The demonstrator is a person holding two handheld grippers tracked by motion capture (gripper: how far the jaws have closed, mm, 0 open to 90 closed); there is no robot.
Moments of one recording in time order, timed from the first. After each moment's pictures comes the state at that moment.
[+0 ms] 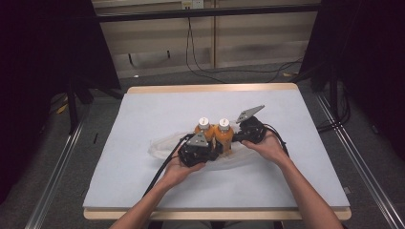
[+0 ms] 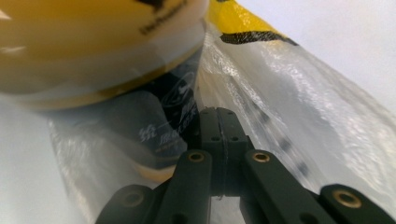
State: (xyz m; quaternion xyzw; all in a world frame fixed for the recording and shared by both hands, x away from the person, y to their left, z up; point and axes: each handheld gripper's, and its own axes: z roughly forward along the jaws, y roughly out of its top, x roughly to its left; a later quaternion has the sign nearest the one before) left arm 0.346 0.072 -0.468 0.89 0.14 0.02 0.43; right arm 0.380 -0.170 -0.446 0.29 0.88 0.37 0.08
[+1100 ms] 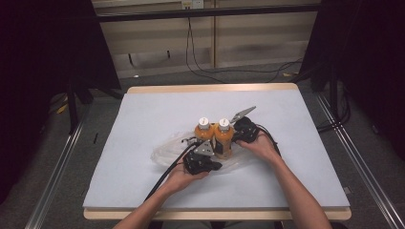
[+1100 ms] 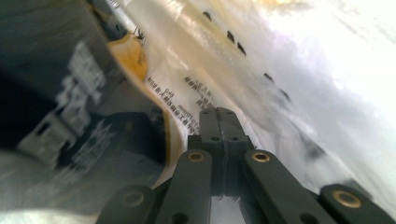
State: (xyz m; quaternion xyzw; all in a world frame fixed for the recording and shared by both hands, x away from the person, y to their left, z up) left arm 0.332 0.061 -0.483 0.91 0.11 0.00 0.39; right arm 0.405 -0.160 -0.479 0.32 0.88 0.35 0.06
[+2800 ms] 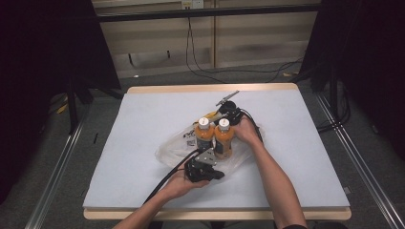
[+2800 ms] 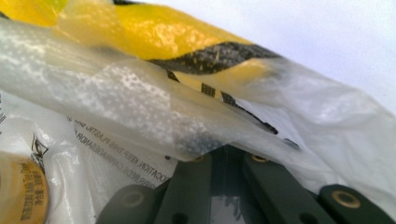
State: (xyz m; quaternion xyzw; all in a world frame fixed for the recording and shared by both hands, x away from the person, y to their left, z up) left arm 0.309 0.058 -0.482 0.92 0.07 -0.02 0.40; right arm 0.476 -0.122 -0.479 0.37 0.86 0.33 0.08
